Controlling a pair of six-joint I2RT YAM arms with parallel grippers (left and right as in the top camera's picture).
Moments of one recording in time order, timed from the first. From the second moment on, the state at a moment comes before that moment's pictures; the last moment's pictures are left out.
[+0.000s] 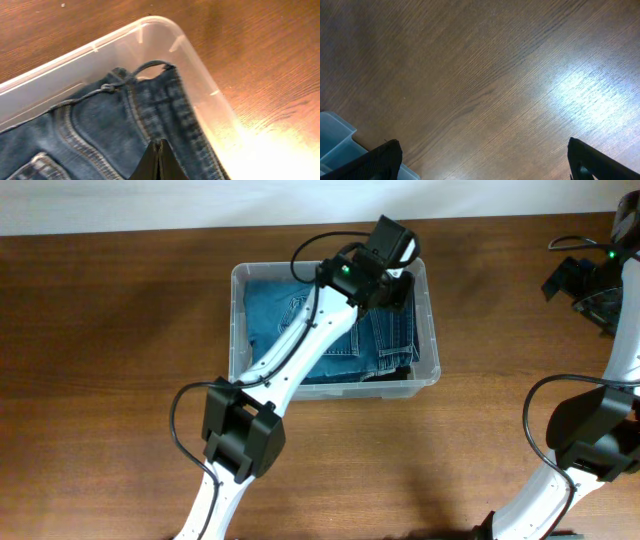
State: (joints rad) left arm -0.67 2.35 2.33 -0.88 0.05 -0.19; right arm -0.40 2.07 2.22 -1.55 0.07 0.39
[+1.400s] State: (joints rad) left arm -0.72 2.43 2.44 -1.35 0.19 -0.11; right arm -0.40 2.07 2.22 -1.55 0.07 0.39
